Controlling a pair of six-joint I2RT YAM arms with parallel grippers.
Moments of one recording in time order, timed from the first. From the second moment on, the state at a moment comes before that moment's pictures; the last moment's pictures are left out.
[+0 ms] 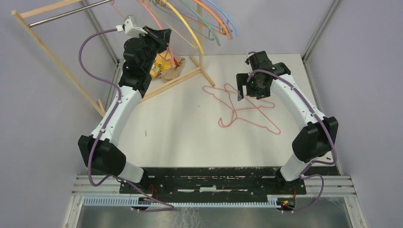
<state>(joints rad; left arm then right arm) -0.26 1.48 1.50 0.17 -0.04 -0.72 0.34 1.67 1.64 -1.05 0.00 0.25</state>
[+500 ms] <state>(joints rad) -0.26 1.64 1.65 0.13 0.14 -0.80 0.34 1.68 1.64 -1.05 0.00 0.25</state>
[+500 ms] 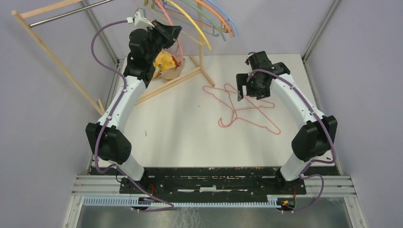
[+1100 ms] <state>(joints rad) -0.25 1.50 1.54 0.02 0.24 -0.80 0.34 1.71 1.56 -0.99 -0.03 0.23</state>
